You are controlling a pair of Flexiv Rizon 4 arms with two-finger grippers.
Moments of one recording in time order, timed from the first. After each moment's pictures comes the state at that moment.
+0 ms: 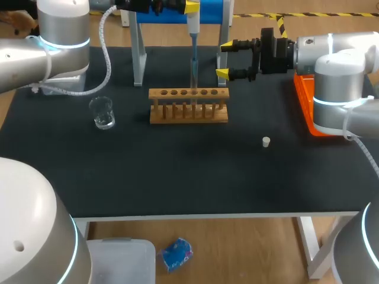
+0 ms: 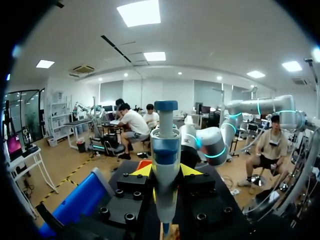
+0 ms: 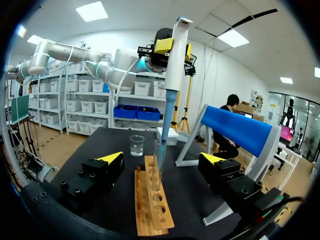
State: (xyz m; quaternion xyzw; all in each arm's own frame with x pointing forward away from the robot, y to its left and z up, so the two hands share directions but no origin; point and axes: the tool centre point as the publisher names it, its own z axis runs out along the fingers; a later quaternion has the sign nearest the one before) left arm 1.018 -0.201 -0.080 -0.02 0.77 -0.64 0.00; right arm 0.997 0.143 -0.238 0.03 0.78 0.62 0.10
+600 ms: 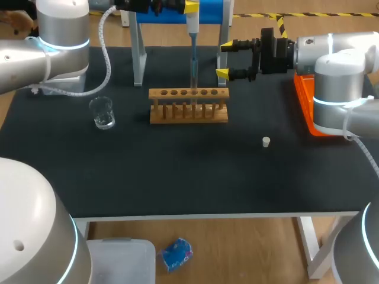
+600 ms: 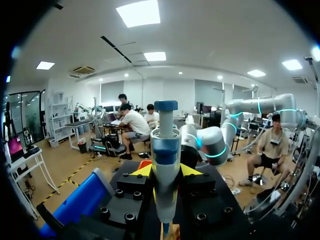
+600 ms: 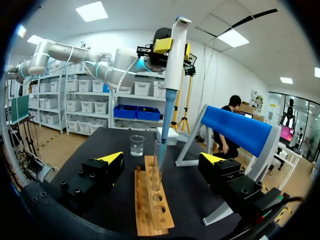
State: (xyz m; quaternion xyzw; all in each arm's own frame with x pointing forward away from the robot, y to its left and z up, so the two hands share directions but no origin) left arm 1.016 -0.199 -0.079 -0.02 0.77 -0.64 0.01; right arm 0.997 0.143 -0.238 0.03 0.78 0.62 0.10
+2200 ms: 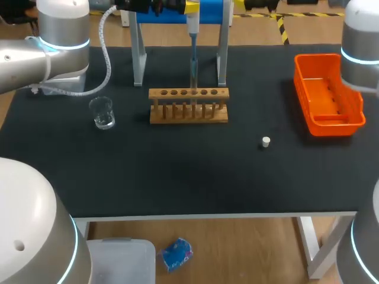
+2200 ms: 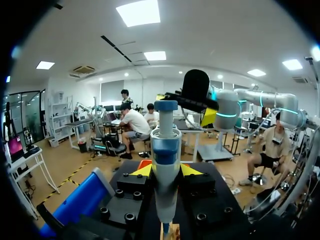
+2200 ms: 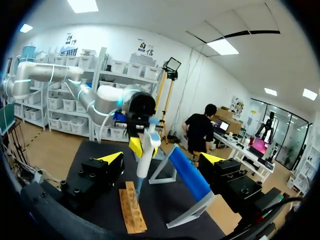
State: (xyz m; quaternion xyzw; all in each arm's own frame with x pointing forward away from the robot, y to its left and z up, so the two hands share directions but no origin) left arm 1.016 -0.200 -0.079 -0.02 0.77 -0.64 0.01; right arm 0.999 0.116 -0.022 0.07 0.78 0.59 0.20
